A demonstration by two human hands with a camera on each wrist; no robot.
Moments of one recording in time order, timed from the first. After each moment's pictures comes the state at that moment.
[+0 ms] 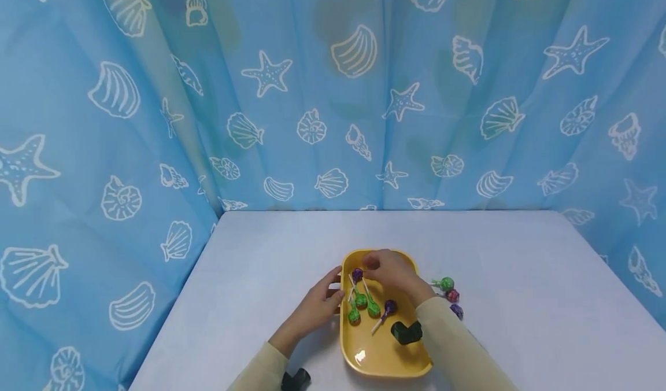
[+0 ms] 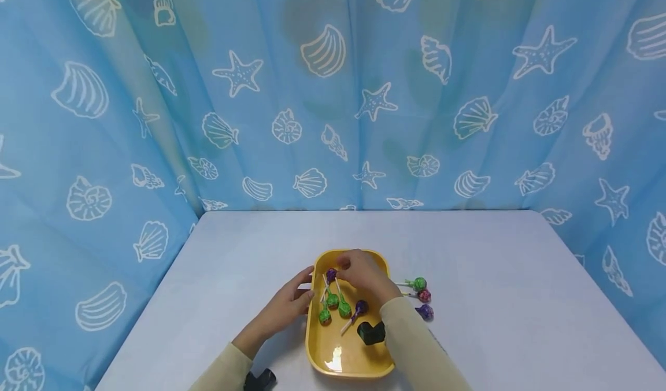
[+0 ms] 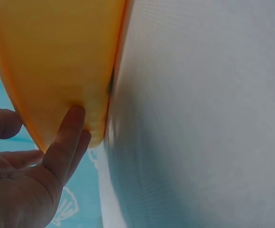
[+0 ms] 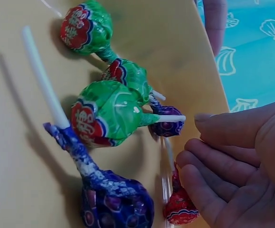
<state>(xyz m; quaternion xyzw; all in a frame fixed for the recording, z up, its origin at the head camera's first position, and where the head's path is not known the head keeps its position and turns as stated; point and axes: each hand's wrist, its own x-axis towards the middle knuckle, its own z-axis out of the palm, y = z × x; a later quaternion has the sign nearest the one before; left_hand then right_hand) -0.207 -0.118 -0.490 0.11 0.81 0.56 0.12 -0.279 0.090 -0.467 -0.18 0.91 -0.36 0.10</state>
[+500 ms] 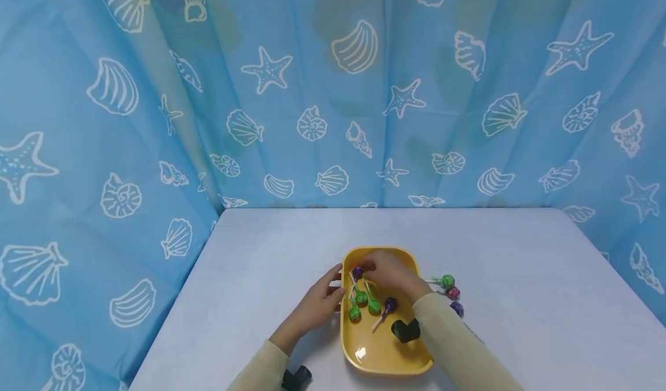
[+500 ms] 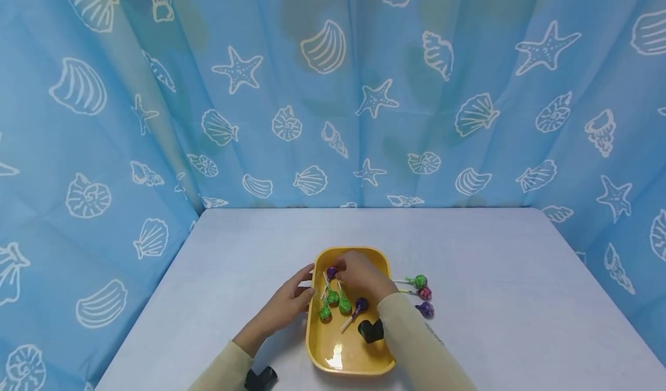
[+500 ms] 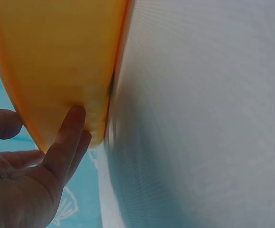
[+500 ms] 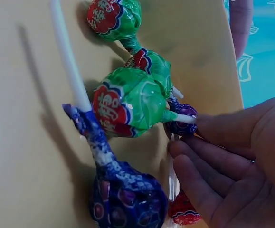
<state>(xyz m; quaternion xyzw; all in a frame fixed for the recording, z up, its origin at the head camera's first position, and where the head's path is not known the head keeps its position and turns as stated) -0.205 -0.117 -0.492 0.11 0.81 0.56 0.11 -0.280 0.082 -0.473 -0.23 0.91 -0.32 0.11</state>
